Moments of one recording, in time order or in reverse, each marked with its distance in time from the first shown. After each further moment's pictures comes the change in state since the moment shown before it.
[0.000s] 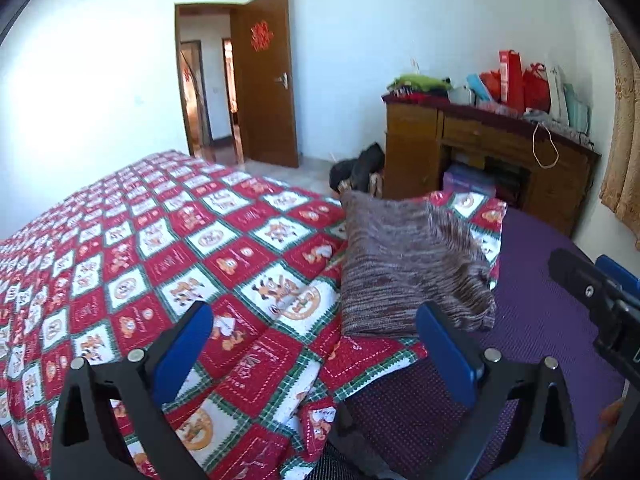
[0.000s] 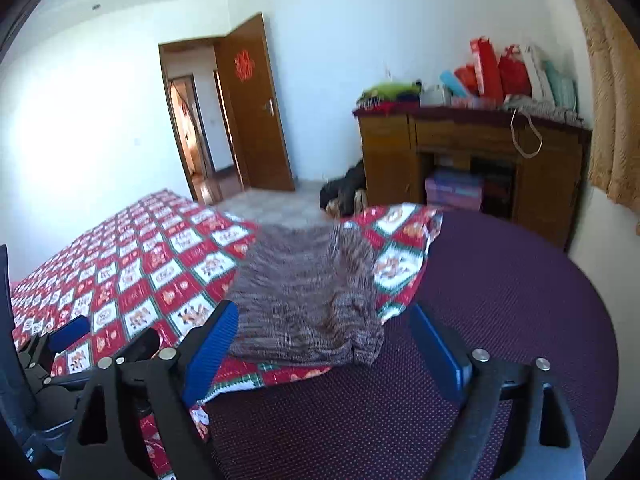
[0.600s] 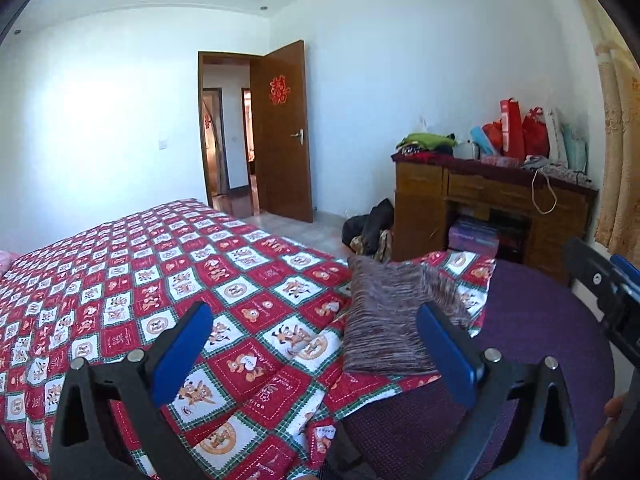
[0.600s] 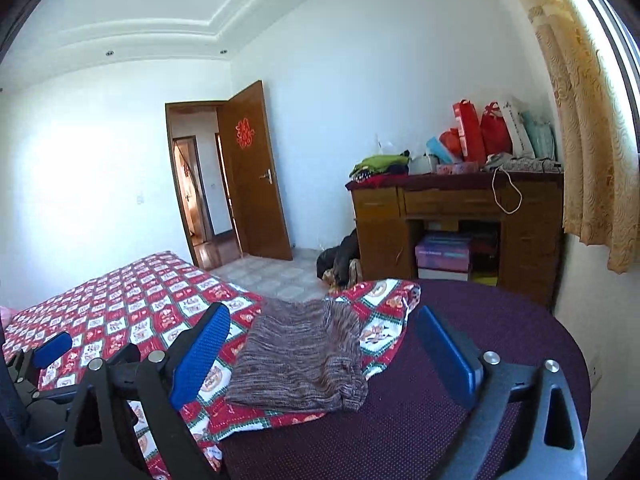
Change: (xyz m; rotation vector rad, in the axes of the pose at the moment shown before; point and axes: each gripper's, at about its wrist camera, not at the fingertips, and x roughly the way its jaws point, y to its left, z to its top) left arm -0.066 -0.002 0.011 -0.030 -0.199 0.038; right arm -0.073 -0.007 0.021 0.012 -0.244 -0.007
